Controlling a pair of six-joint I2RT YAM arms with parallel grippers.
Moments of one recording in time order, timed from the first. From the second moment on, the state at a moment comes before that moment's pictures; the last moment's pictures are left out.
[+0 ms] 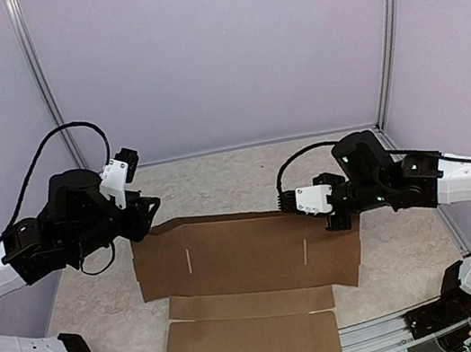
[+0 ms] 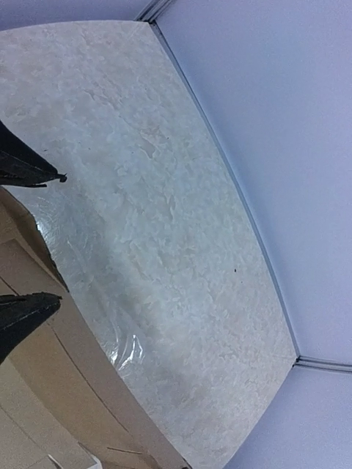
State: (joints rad) left arm -0.93 1.00 0.95 -0.41 -0.45 -0.10; right arm 0.91 1.21 0.92 -0.34 0.00 -0.76
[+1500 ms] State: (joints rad) left arm -0.94 1.11 1.04 -0.76 -0.20 0.03; right arm 0.92 1.19 0.94 -0.37 -0.06 -0.75
